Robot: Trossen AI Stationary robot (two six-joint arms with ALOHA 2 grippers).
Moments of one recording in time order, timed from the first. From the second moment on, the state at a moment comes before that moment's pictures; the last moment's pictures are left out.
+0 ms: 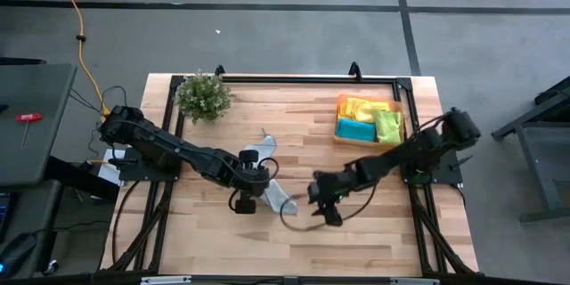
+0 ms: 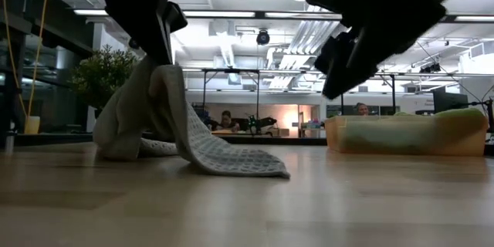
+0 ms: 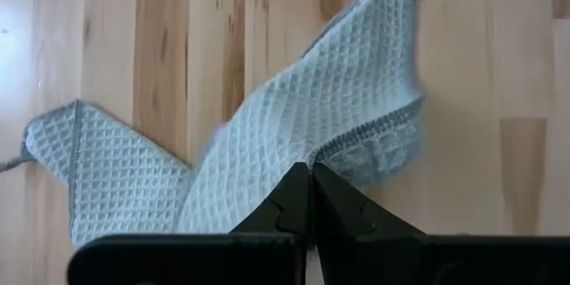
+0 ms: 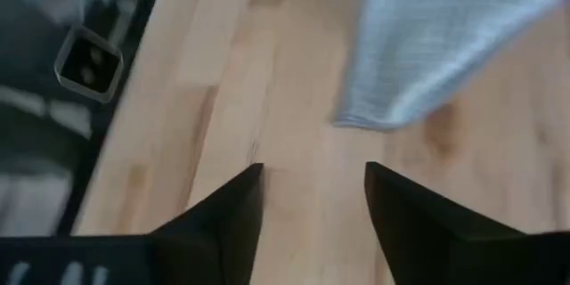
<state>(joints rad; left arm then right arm) -0.22 1.61 1.16 -0.73 -0.21 -0.28 0.33 1.64 0.90 -0.08 -0.16 0.29</state>
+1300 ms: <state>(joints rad) -0.20 1.70 1.16 -0.51 -0.25 -0.06 0.37 1.96 1.26 -0.68 0.07 0.29</state>
